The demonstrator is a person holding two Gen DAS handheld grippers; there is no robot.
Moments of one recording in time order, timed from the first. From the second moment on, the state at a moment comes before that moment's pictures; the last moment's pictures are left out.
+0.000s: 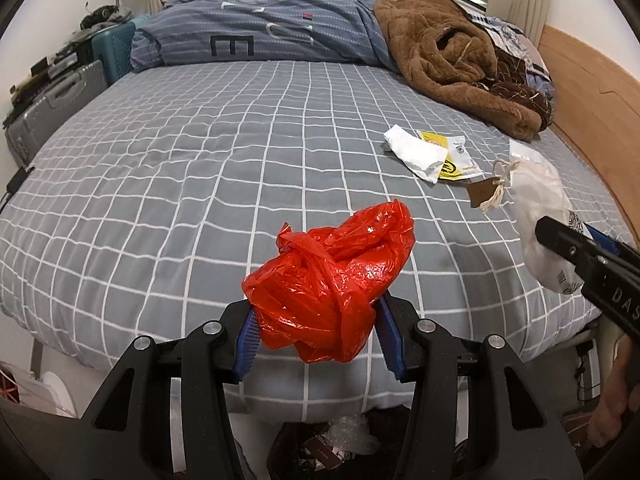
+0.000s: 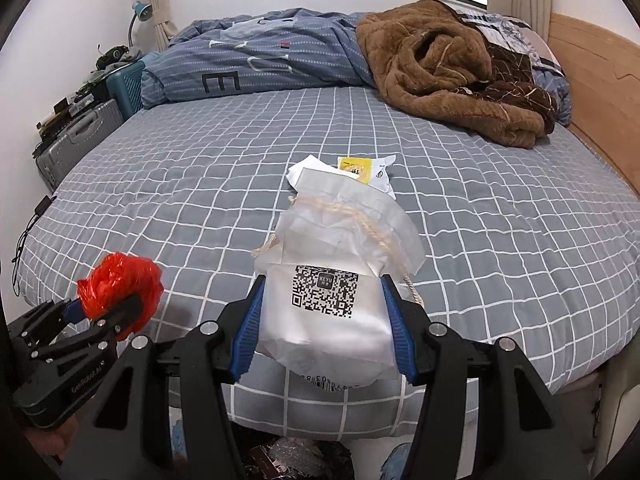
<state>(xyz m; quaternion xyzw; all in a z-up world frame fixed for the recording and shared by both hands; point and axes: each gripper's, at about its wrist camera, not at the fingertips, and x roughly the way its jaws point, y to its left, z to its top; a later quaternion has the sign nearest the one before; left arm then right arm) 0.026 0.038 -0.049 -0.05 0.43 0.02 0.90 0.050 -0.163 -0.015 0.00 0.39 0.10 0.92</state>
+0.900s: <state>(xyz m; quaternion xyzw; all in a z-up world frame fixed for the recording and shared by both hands) -0.047 0.030 -0.032 -0.06 0.43 0.01 0.90 -0.020 -0.159 -0.008 -0.01 0.38 0.12 0.92</state>
